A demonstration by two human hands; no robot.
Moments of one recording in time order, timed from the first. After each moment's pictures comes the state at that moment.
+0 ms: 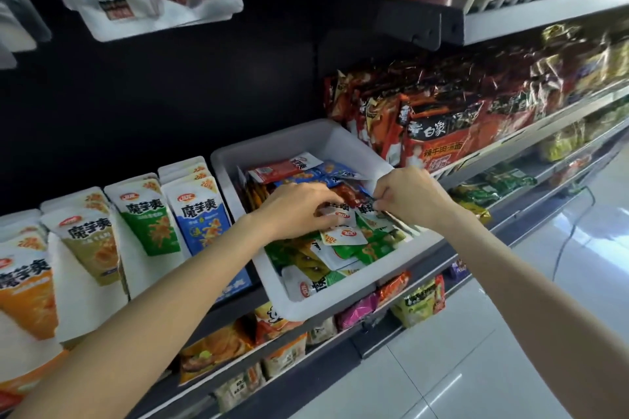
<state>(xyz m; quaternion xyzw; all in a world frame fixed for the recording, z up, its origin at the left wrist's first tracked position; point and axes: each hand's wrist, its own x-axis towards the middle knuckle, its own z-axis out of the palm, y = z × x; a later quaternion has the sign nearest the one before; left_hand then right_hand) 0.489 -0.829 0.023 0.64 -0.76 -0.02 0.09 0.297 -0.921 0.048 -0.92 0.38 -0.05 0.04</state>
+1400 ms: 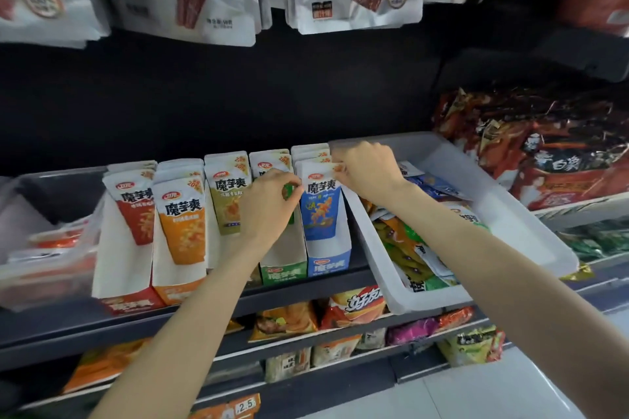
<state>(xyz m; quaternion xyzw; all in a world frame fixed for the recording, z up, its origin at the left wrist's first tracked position) 0.603 -0.684 0.005 0.83 -0.43 0.12 0.33 0.495 -0.827 0.070 -0.97 0.19 -0.14 -0.08</state>
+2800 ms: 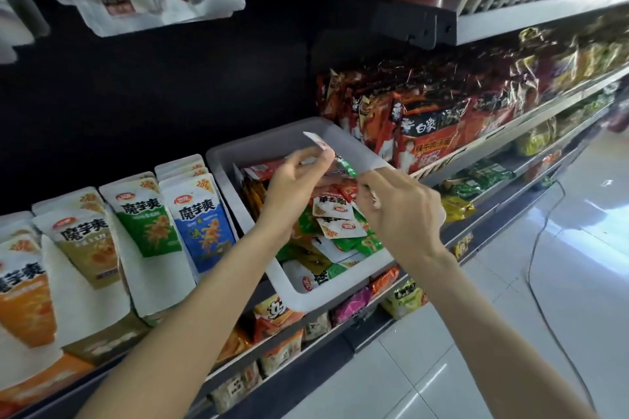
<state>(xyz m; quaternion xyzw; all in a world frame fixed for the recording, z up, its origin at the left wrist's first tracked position) 0.462 -0.805 0.044 0.59 -0.40 -0.37 0.59 0.307 -0.849 0.038 -0.83 0.32 -0.44 -0.12</state>
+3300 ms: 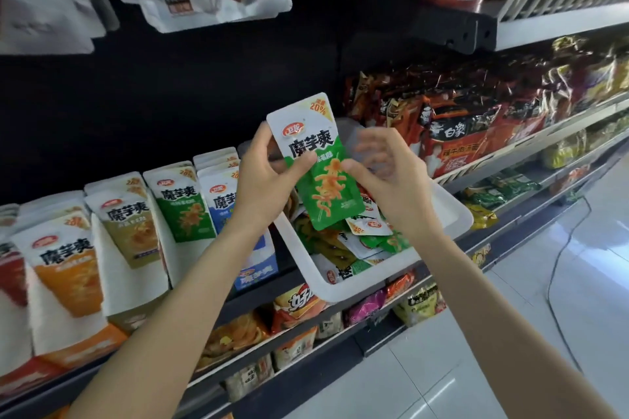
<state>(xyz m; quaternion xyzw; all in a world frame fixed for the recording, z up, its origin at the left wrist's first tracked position) 0.499 -0.747 0.077 0.57 -0.47 -0.17 0.65 0.347 -0.831 0.071 -0.78 0.29 -0.46 0.31</state>
